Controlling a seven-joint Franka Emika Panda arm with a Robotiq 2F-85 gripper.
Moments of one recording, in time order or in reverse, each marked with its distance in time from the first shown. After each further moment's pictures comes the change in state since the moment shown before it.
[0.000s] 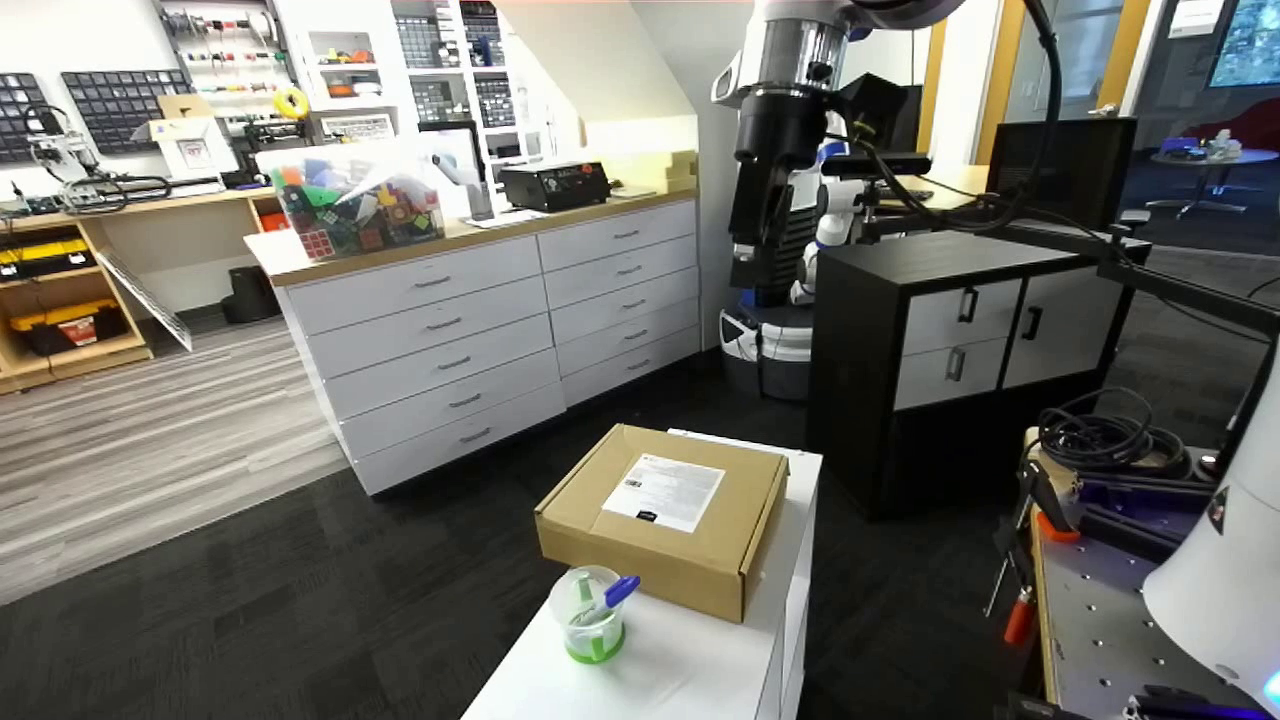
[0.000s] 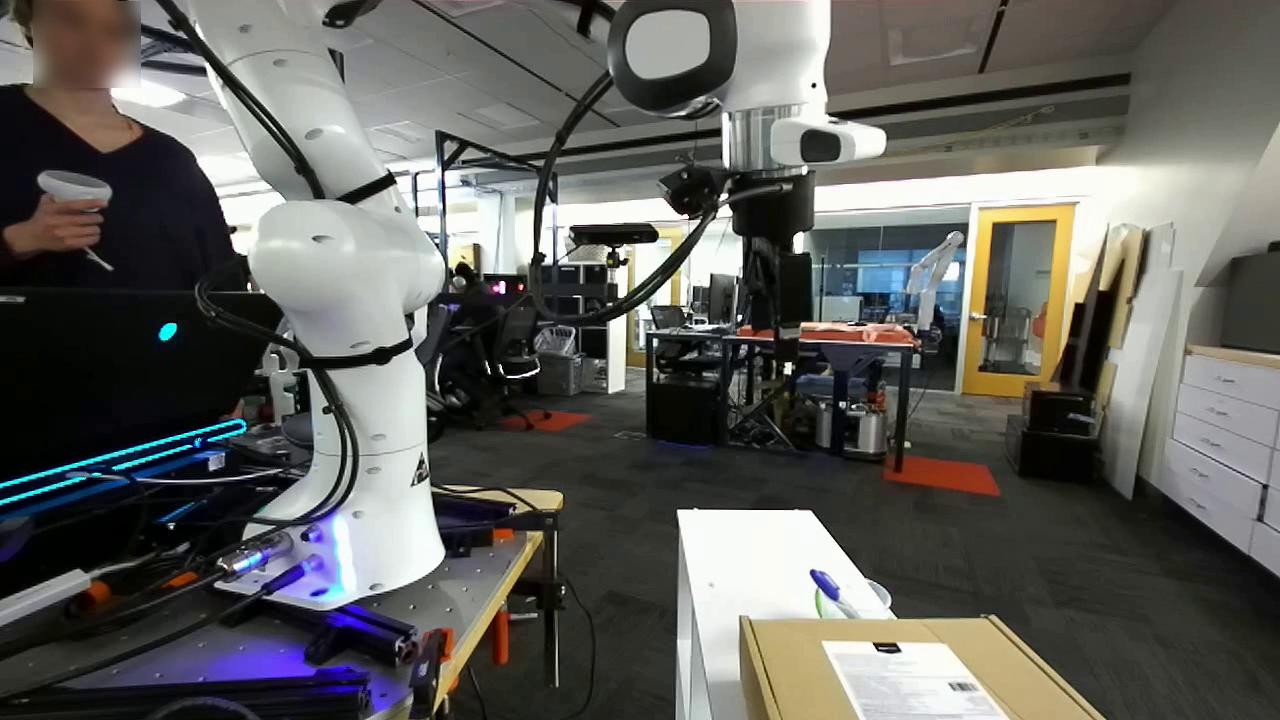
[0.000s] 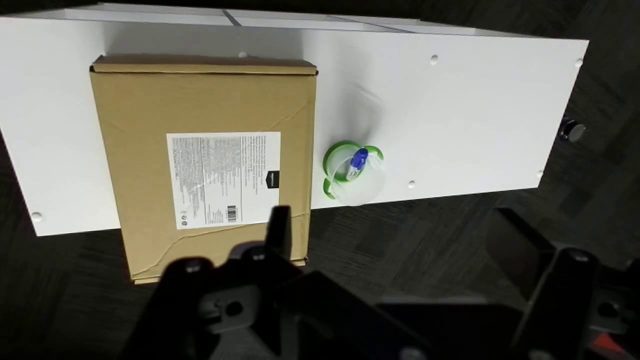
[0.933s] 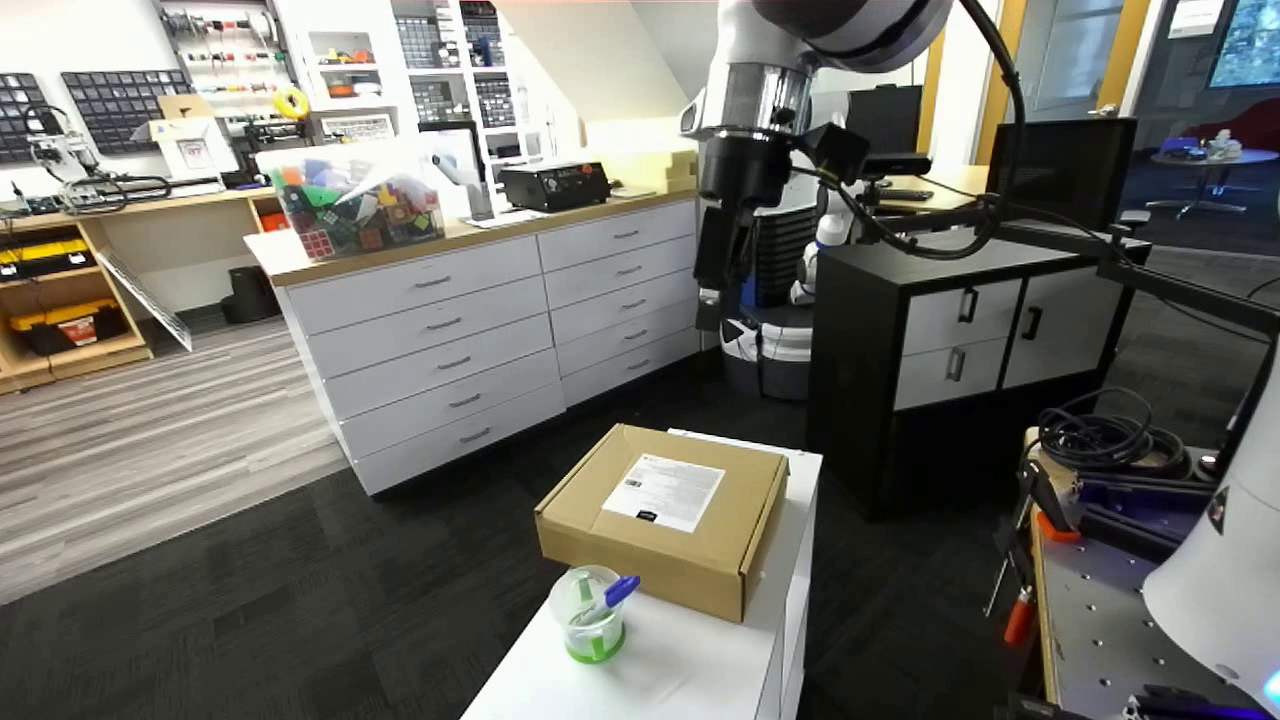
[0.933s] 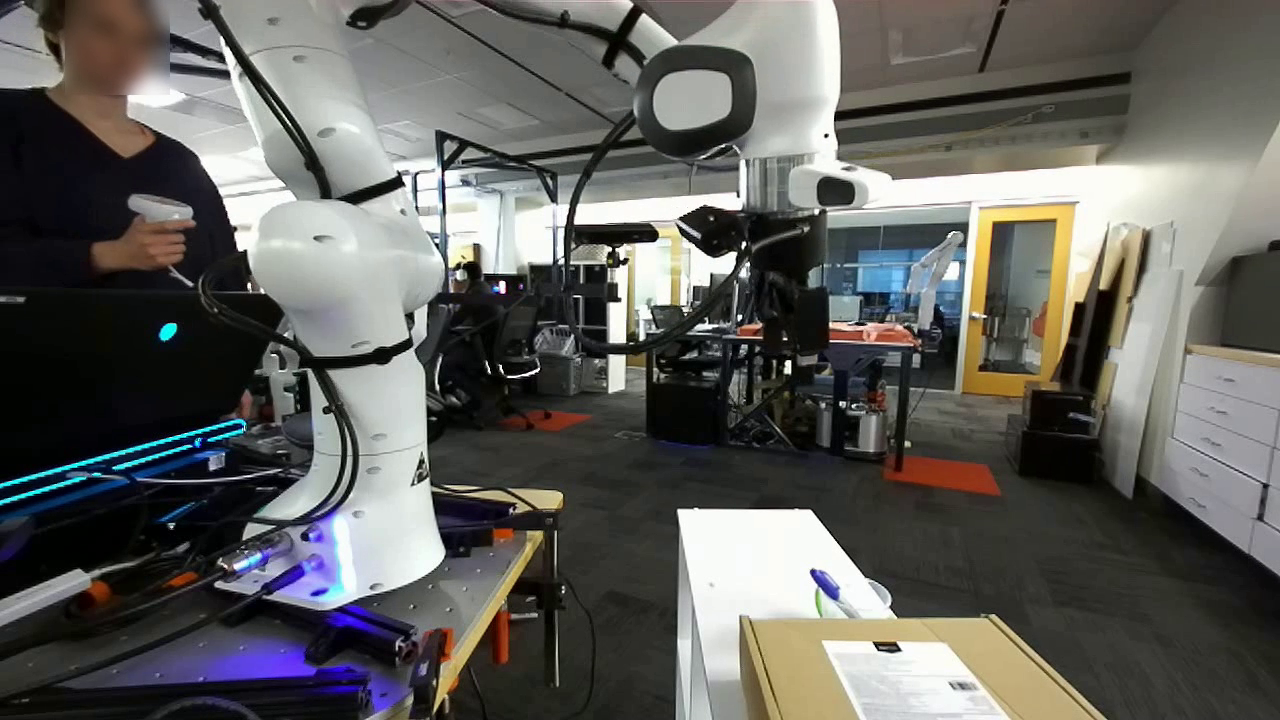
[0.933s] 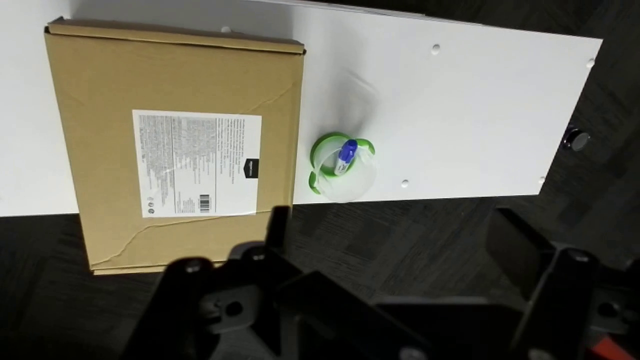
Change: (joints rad) arm 0.008 0.104 0.088 0.003 0.063 0.115 -0.030
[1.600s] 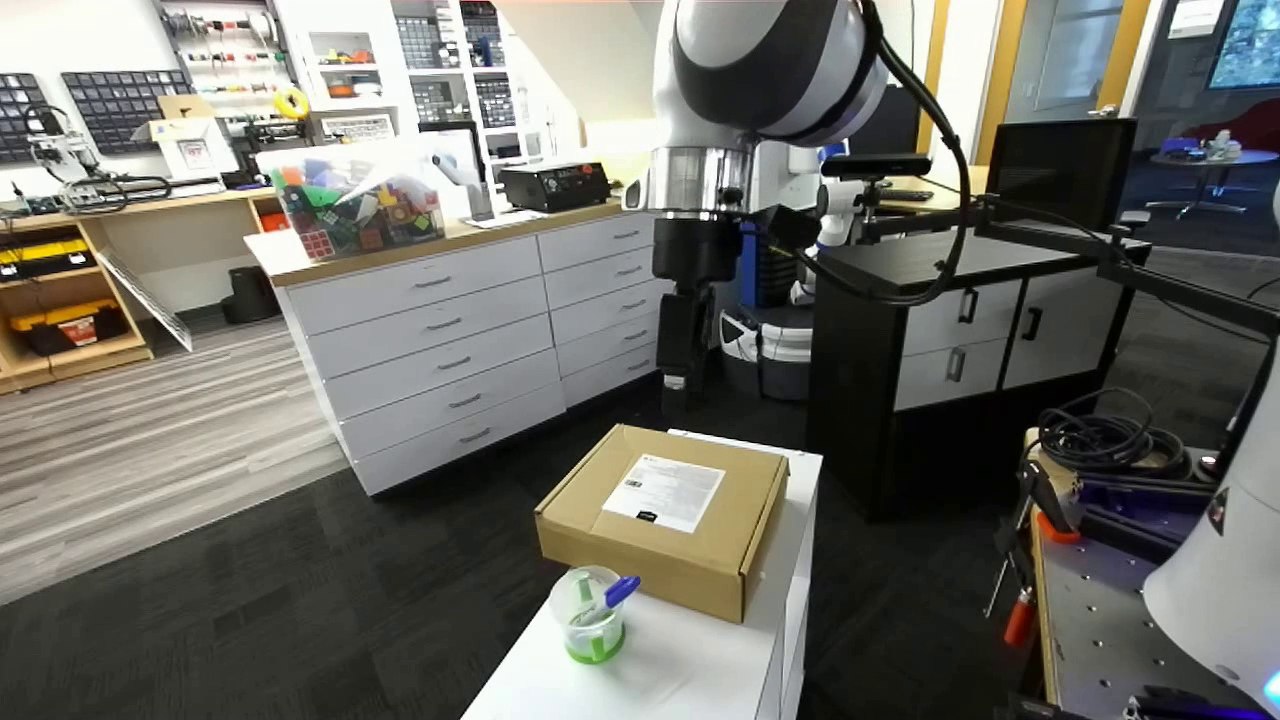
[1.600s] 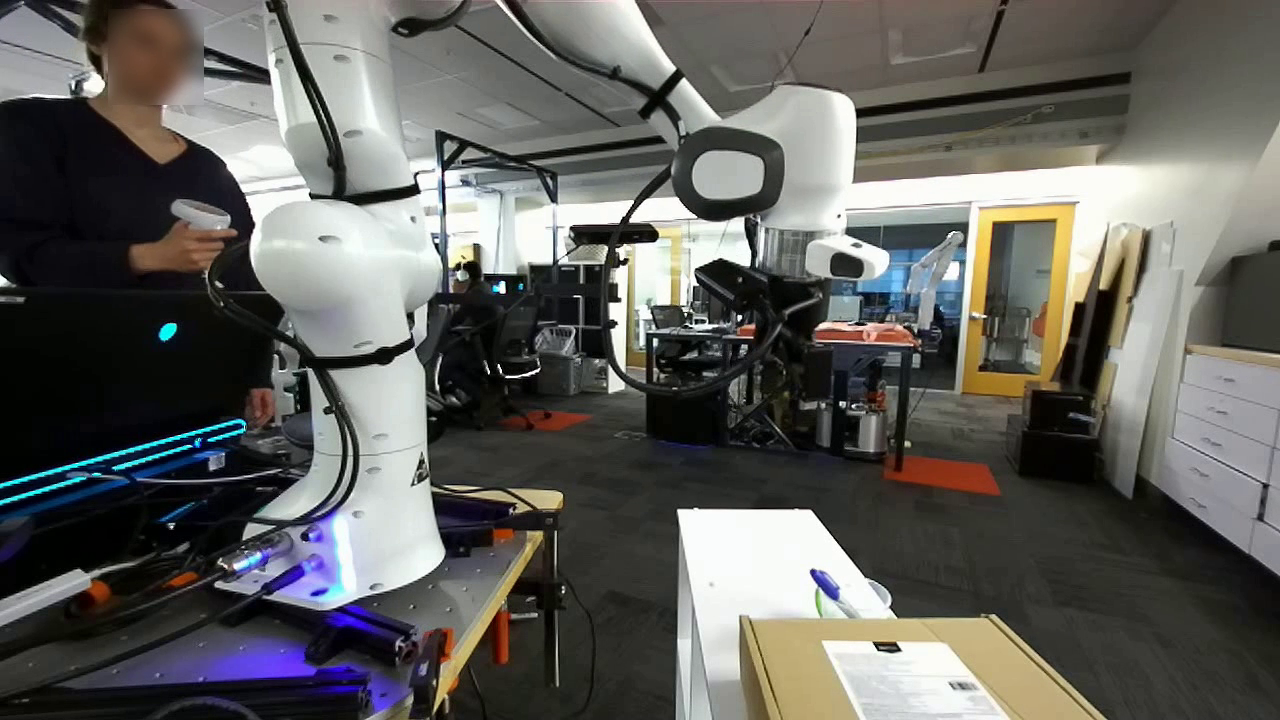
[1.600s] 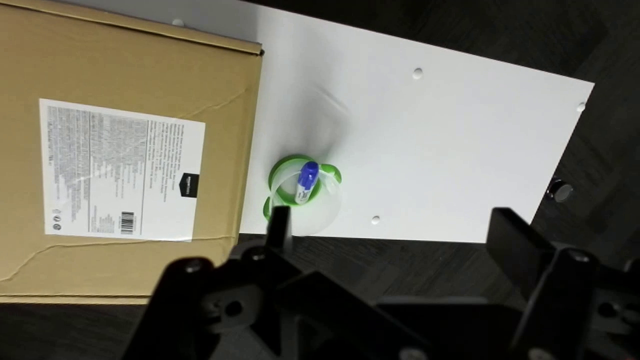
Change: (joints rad) arm 0.028 0.190 0.116 0.055 0.059 0.065 -0.032
